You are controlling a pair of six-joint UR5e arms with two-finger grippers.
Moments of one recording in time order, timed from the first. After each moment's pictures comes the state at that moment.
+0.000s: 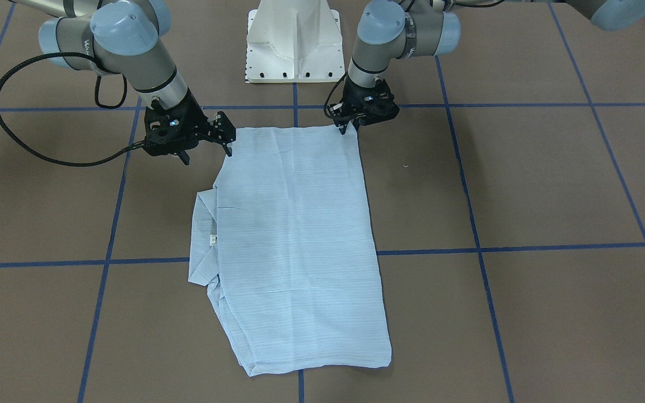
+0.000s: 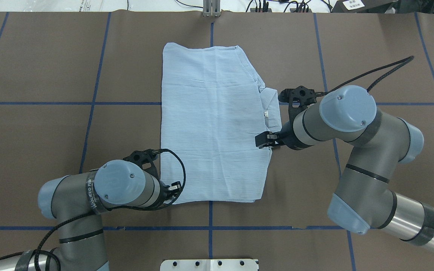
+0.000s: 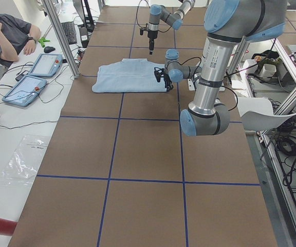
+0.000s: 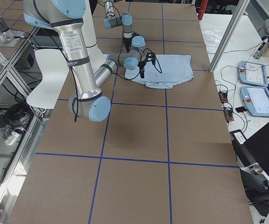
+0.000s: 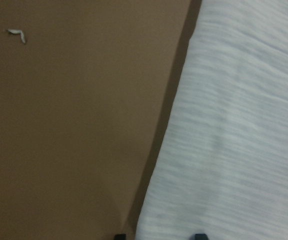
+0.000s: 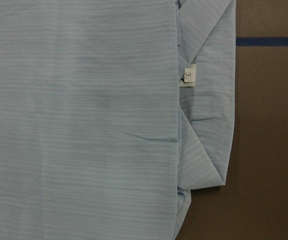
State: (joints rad) left arm -0.30 -2.01 -1.83 -1.76 -1.76 -1.71; right arm 0.58 -1.21 1.89 -1.32 1.92 1.16
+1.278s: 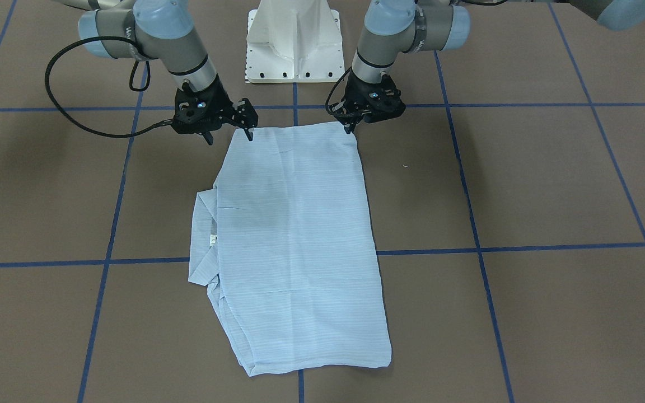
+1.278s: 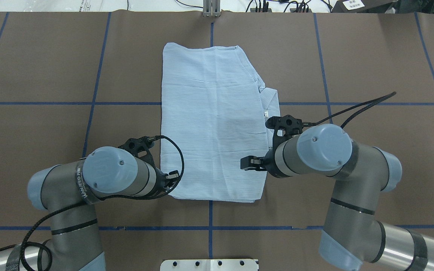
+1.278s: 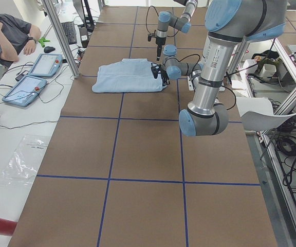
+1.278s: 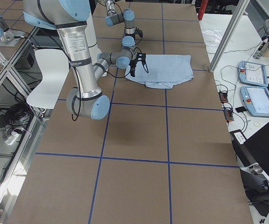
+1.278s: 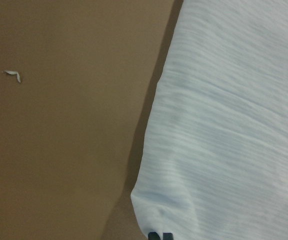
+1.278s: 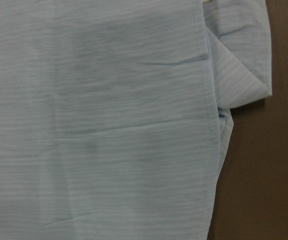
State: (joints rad) left arm -0.35 -2.01 -1.88 -1.76 -1.77 -1.71; right arm 0.38 -1.21 1.91 -1.33 1.76 1.43
